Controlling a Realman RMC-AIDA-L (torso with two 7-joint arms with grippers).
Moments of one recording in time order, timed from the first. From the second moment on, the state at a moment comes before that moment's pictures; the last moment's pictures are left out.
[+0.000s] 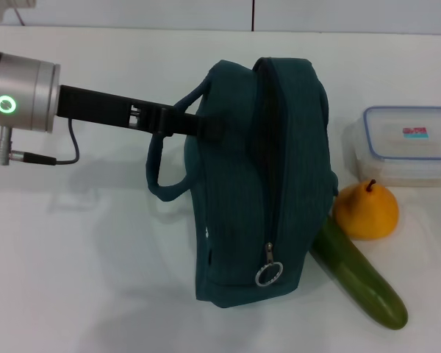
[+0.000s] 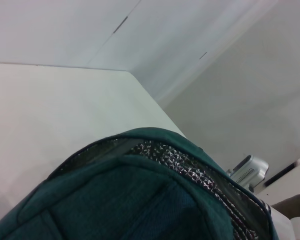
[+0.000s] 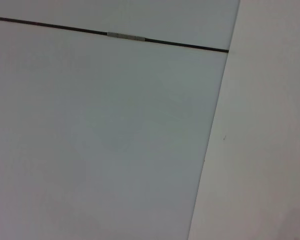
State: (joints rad) left arm -0.62 -2.03 0.83 0.91 1.97 1.77 -2.23; right arm 0.43 2.02 -0.66 -0.03 -1.12 -1.20 1.89
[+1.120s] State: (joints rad) left arm -0.63 -2.05 0.83 0.91 1.95 1.76 -2.22; right arm 0.44 2.03 -0.47 0.14 -1.08 -1.41 2.15
